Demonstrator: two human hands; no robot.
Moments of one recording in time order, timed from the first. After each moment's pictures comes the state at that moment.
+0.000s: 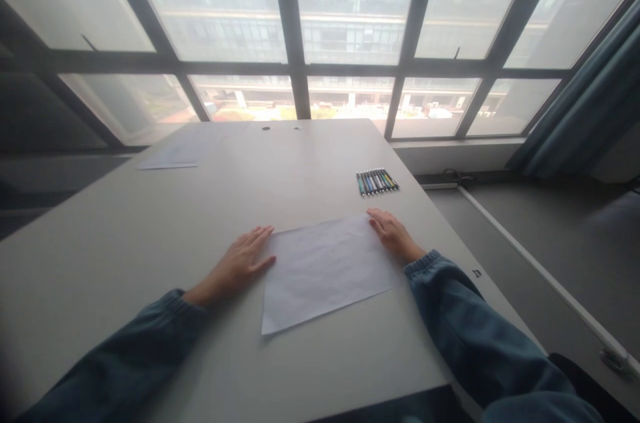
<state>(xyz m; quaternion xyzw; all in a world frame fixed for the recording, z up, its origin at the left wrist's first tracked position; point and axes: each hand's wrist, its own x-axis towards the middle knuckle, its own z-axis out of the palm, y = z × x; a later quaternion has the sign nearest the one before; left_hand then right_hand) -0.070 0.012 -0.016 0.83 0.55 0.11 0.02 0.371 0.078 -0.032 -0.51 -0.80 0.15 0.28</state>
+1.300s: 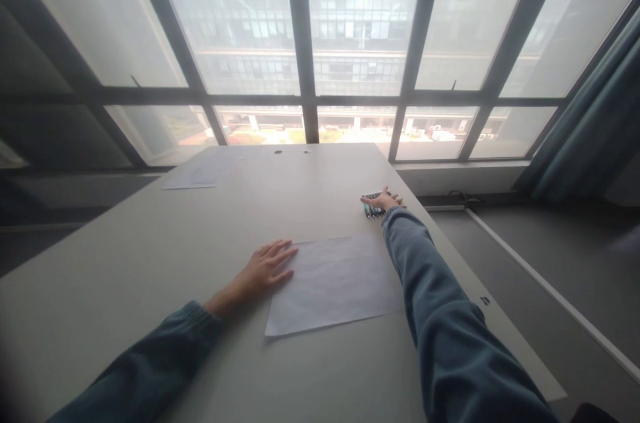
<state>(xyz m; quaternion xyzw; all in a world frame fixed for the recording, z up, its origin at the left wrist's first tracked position) -0.058 0.033 -0.009 0.86 0.49 0.12 0.01 0.340 0.252 0.036 -0.82 -0.52 0.23 0.08</state>
